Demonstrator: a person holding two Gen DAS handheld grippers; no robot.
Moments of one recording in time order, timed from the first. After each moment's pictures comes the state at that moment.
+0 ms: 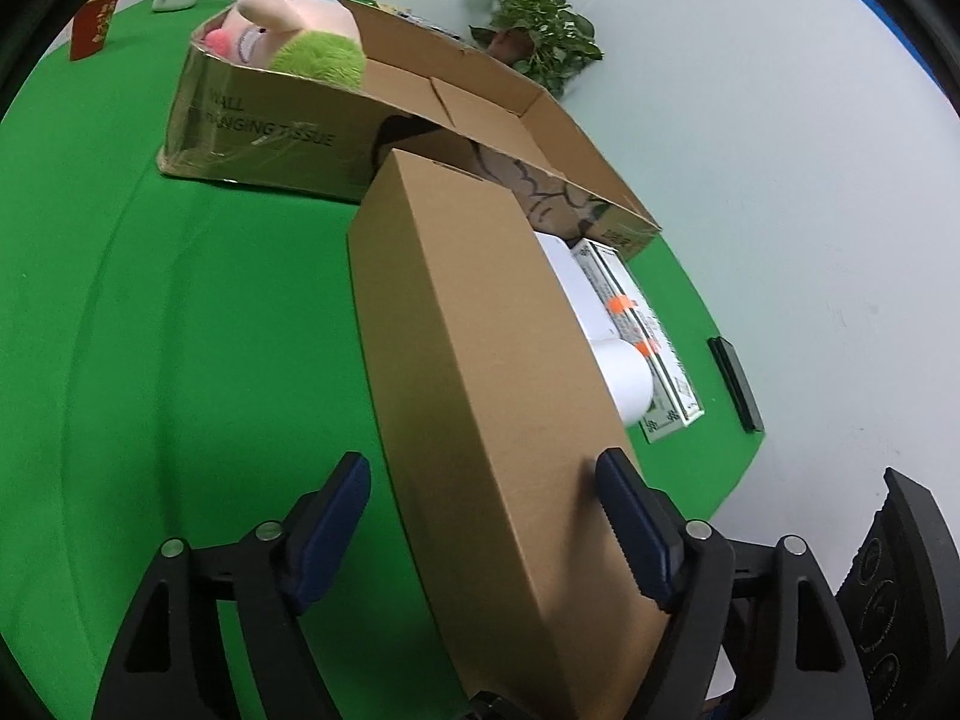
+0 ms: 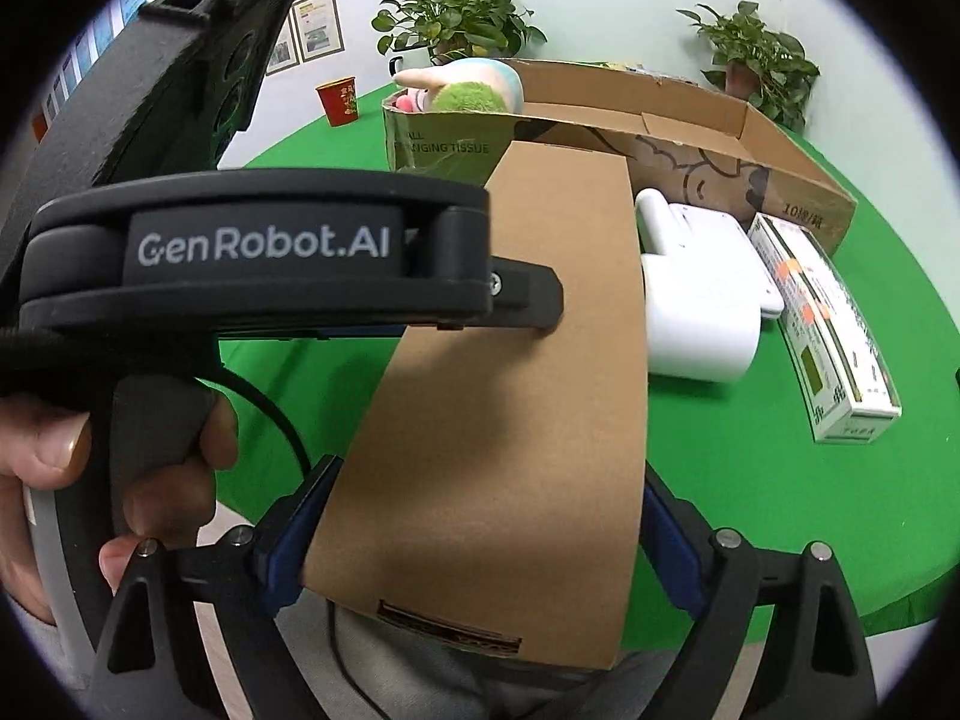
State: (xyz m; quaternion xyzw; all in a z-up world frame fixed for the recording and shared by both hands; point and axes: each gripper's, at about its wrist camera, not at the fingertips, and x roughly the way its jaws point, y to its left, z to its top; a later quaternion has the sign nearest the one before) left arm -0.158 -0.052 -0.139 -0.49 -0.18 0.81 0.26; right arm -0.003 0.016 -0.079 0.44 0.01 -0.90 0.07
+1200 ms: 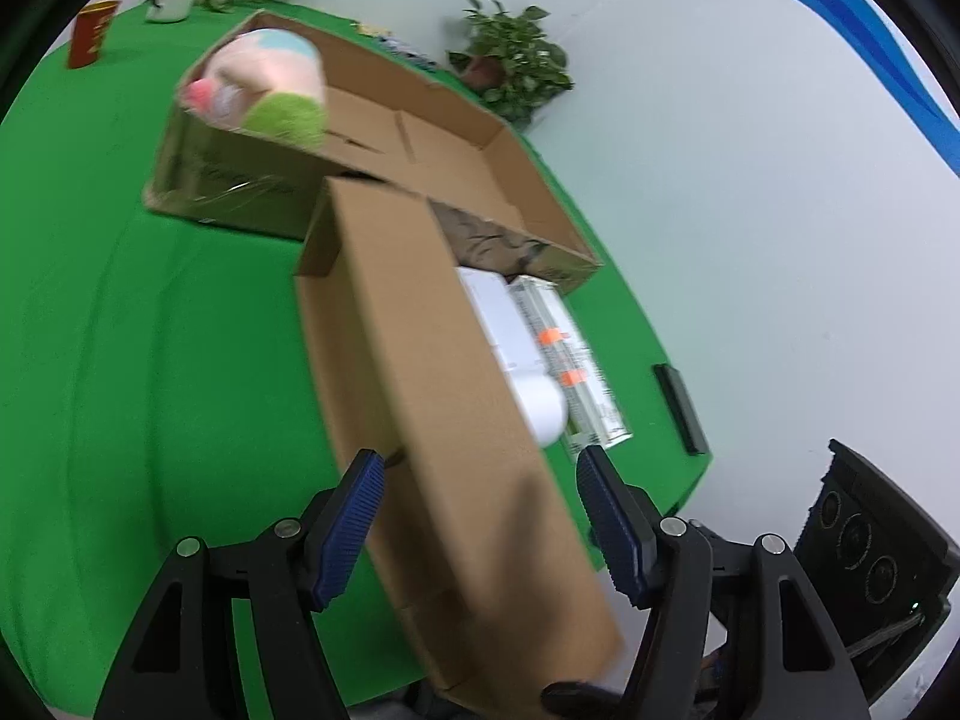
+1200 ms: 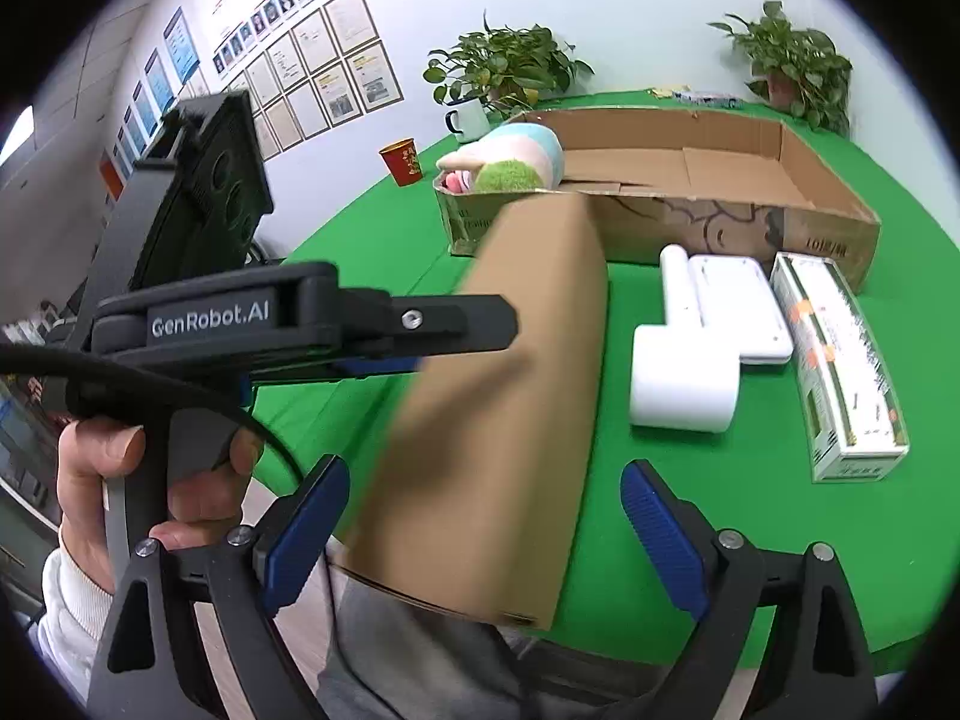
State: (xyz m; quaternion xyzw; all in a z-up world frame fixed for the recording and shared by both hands) left arm -0.131 -0.059 -0.087 -0.45 -0.22 0.81 0.30; right arm 0.007 0.055 -0.038 0.40 -0.06 -0.90 0.18
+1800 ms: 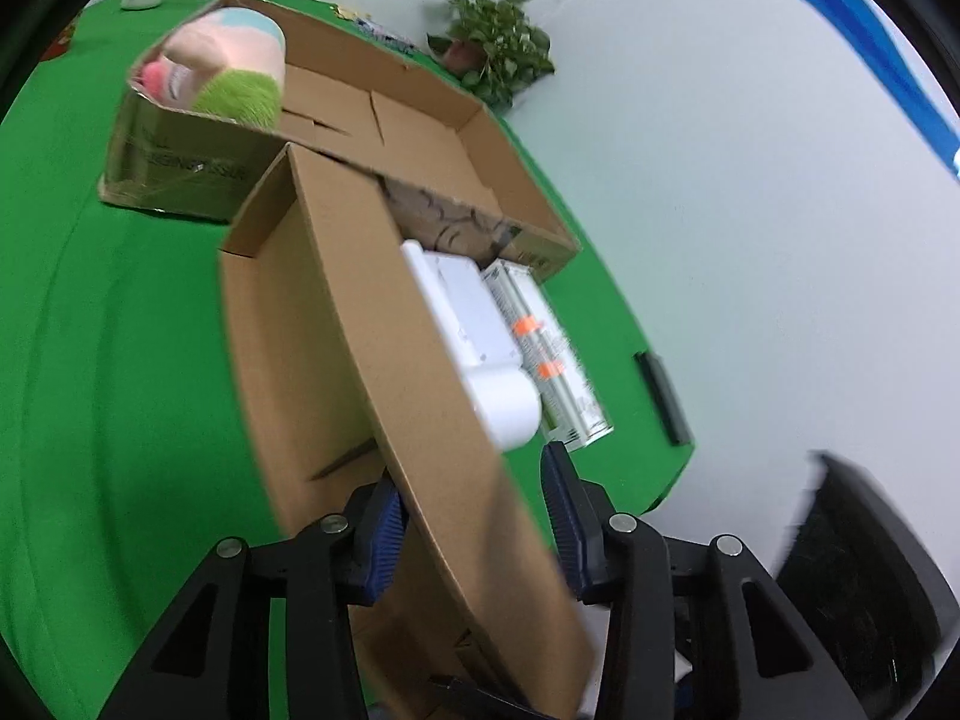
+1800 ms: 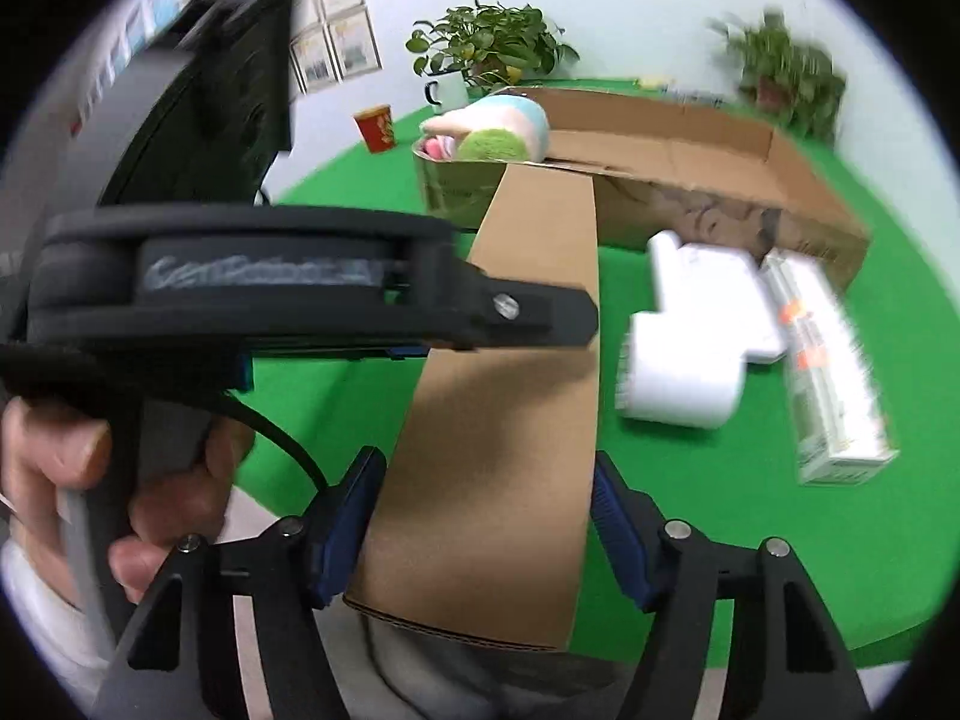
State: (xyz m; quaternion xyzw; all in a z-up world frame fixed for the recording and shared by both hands) left arm -0.134 -0.048 -0.092 -0.46 -0.23 0.79 0.33; right arm -0.007 0.044 -0.053 0.43 -0.05 -0.89 0.15
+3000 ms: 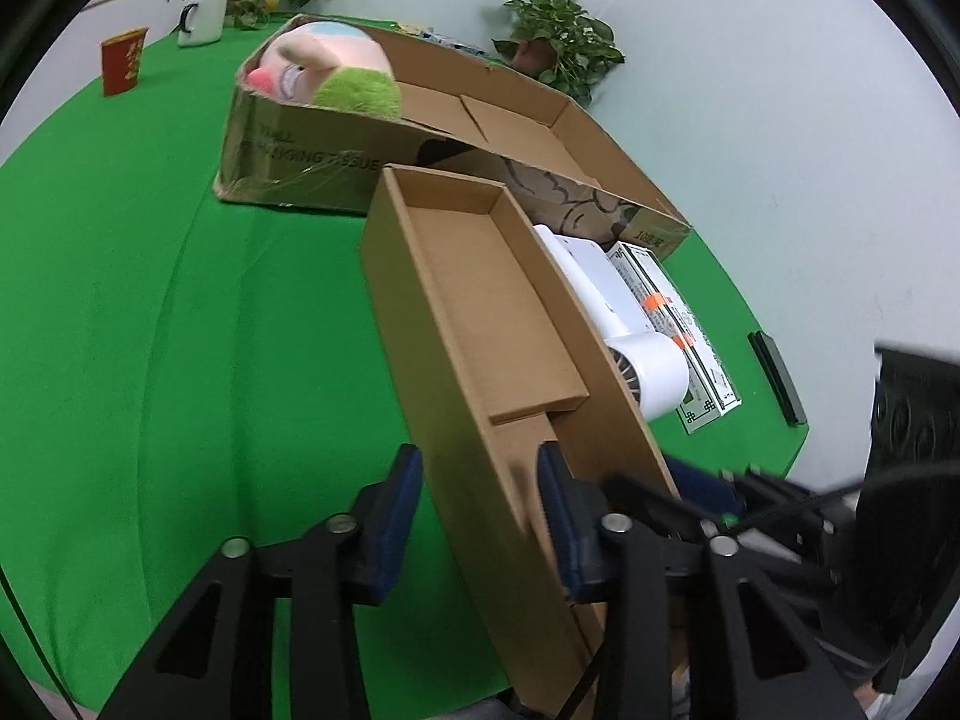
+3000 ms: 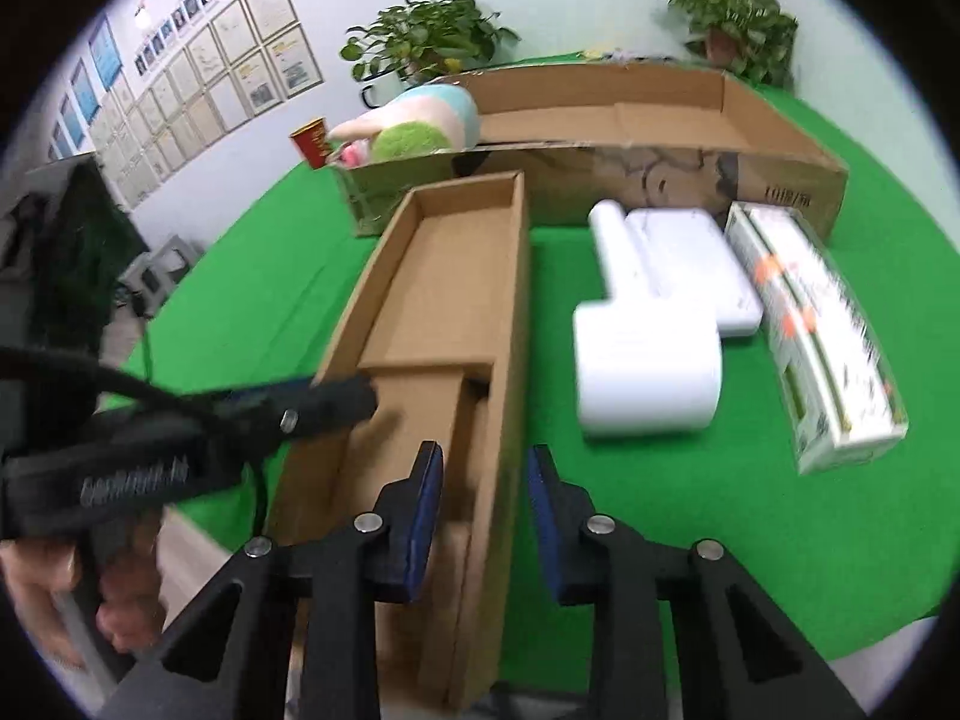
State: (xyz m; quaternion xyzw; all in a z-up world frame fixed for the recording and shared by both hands) left arm -0.110 -0.061 -0.114 -0.47 -0.13 0.84 0.22; right arm -0.033 0.070 -0.074 0.44 -0.06 -0.89 0.09
